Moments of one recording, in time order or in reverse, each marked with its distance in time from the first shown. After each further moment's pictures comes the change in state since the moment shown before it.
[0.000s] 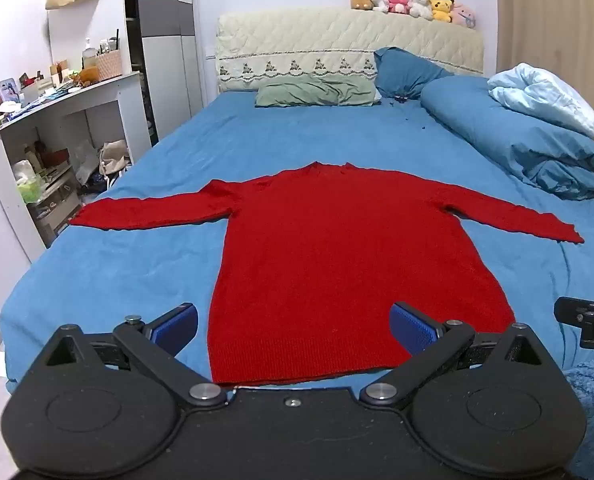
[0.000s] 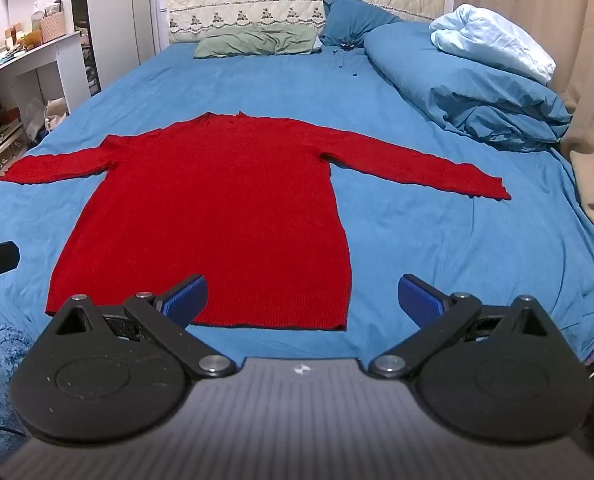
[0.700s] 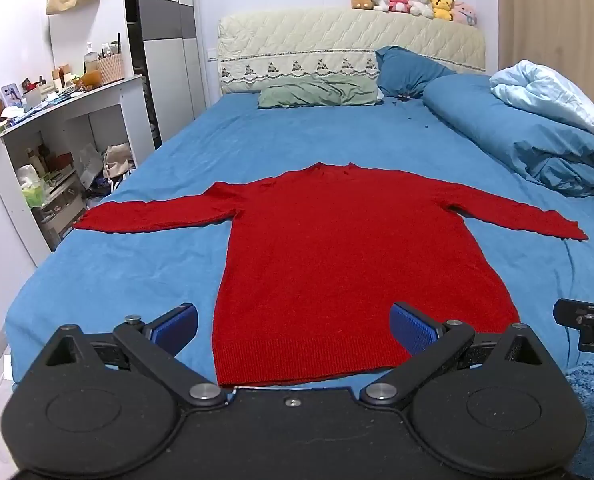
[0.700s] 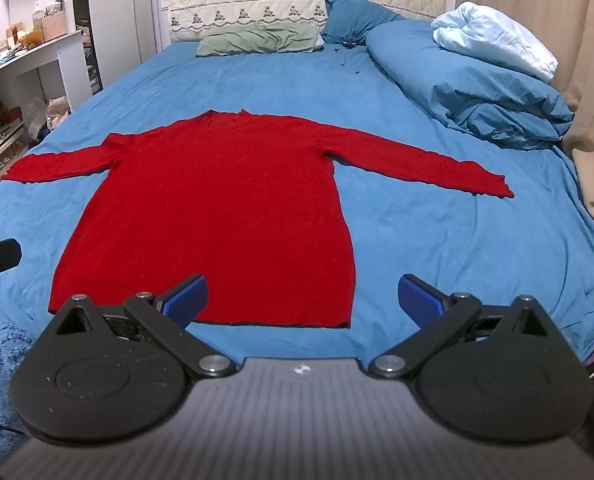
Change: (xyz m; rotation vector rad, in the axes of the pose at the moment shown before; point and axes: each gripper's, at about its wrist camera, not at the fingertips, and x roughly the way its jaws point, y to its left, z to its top) left arm -0.003 -0.003 0.000 0.014 -0.025 0.028; right arm 0.001 0.000 -0.001 -0.001 0.003 -0.001
